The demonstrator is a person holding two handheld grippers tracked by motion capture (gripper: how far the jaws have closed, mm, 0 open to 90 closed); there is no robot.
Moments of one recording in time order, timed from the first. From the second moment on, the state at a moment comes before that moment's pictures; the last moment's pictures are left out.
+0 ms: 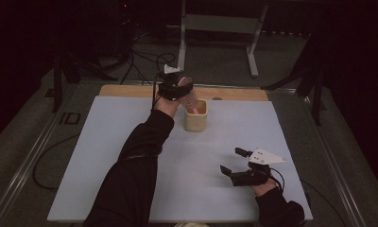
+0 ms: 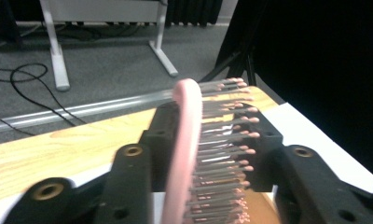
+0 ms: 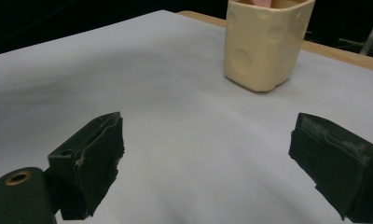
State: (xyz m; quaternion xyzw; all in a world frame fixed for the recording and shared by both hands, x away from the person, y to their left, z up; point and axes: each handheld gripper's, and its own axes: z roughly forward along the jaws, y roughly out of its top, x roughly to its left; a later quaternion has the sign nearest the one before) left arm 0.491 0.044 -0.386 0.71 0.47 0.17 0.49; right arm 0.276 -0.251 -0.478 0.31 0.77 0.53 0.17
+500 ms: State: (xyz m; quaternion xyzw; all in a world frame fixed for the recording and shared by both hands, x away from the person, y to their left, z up) left arm 0.491 0.044 -0.381 0.74 0.46 0.17 0.46; right arm 0.276 -0.252 -0.478 0.31 0.77 0.53 0.17
